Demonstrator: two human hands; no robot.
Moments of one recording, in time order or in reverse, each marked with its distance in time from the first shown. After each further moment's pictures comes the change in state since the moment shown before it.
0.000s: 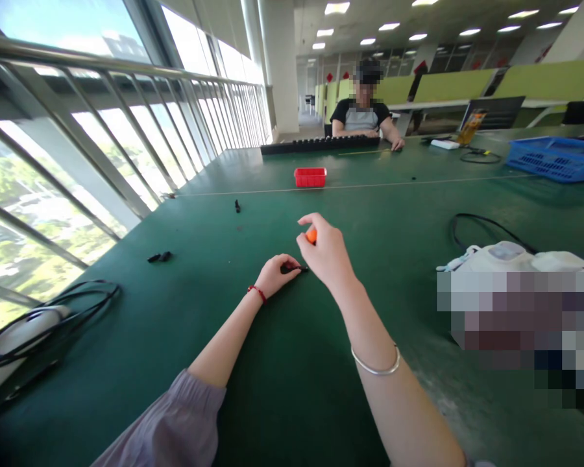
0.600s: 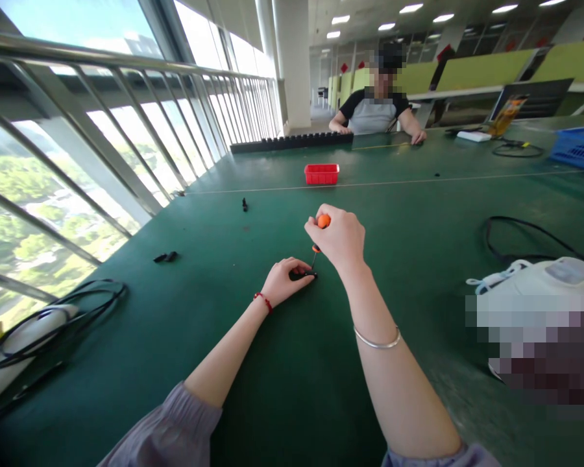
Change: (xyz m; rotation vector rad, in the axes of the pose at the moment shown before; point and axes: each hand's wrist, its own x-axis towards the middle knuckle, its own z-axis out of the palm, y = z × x) left_hand 0.002 0.009 0.000 0.090 -0.014 -0.034; right_hand 0.045 0.024 0.017 -0.217 0.163 0.036
